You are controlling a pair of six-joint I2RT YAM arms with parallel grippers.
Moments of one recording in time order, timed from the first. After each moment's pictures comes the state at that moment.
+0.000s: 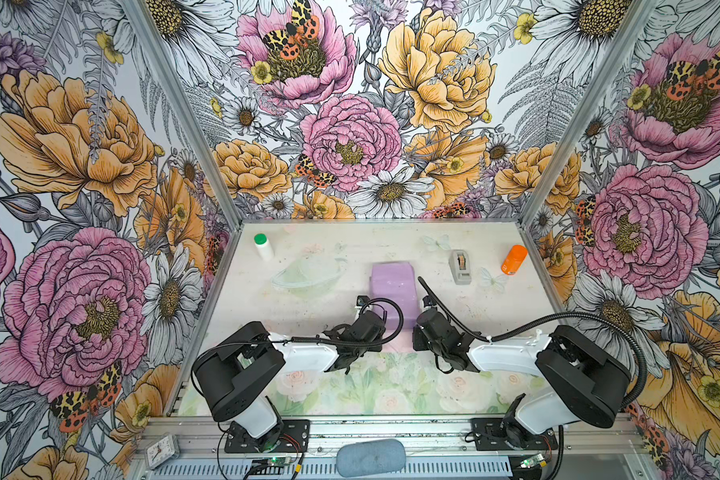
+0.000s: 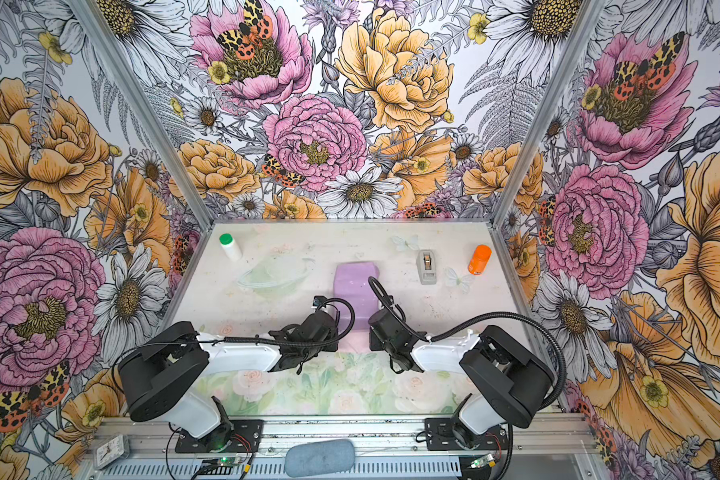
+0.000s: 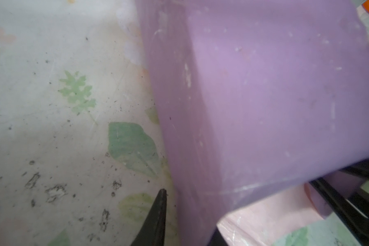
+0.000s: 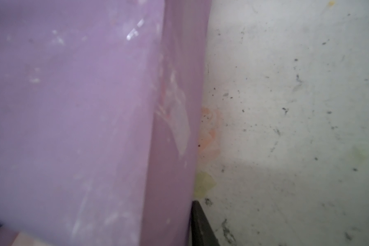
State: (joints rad) left arm -0.92 1.58 0.65 0.10 -0.30 -0.72; right arm 0.77 1.50 0.53 0.09 0.22 0.62
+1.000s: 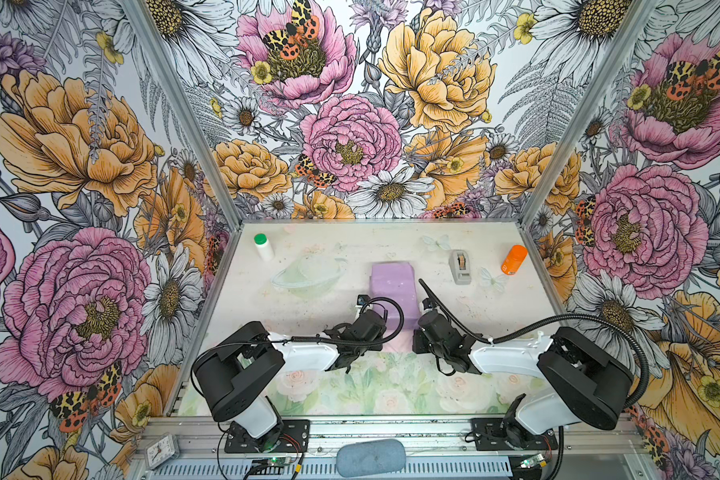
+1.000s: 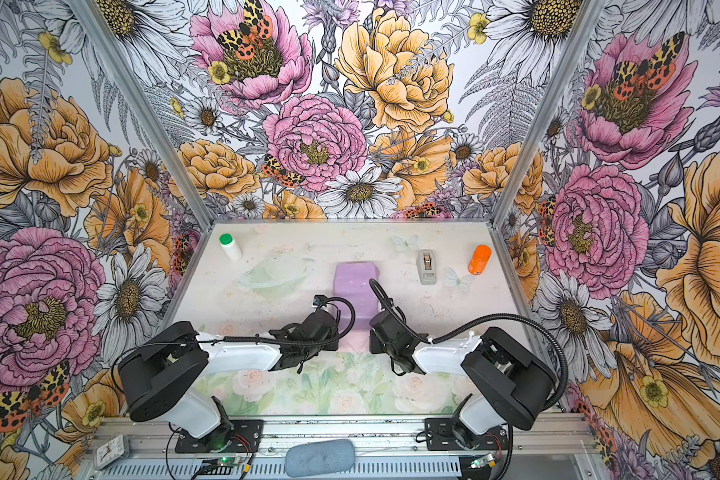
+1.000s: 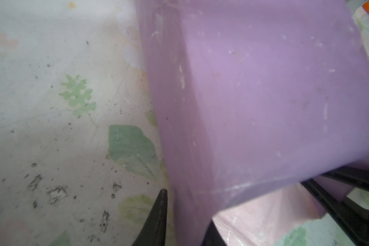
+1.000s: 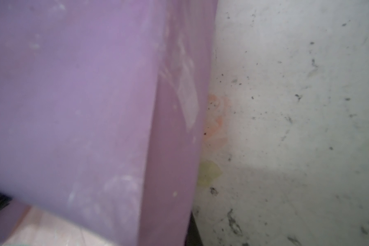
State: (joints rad) left arm -0.92 1.58 0.66 0.08 -0.30 -0.72; right arm 0.77 1.49 0.50 0.10 0.18 0.62
